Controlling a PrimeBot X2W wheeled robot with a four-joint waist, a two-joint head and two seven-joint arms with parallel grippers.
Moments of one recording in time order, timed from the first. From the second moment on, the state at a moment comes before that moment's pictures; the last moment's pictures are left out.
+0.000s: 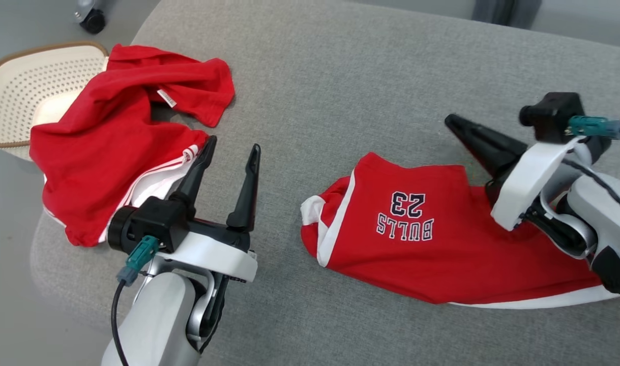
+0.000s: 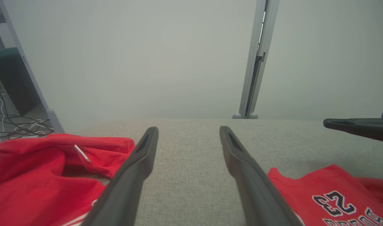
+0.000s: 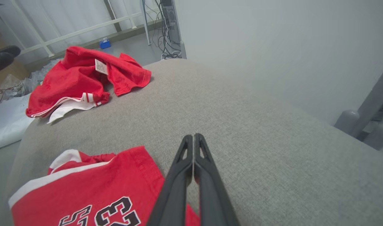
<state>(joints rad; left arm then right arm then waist) -0.37 0.10 -0.36 0.22 -0.34 0.04 -0.26 -0.99 -0.60 1.18 0.44 1.00 0.13 -0.16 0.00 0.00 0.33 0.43</state>
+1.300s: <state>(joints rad) -0.09 0.27 -0.28 -0.04 -0.34 0.18 -0.15 0.00 -0.09 -0.04 -0.05 0.21 0.13 -0.10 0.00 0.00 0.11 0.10</state>
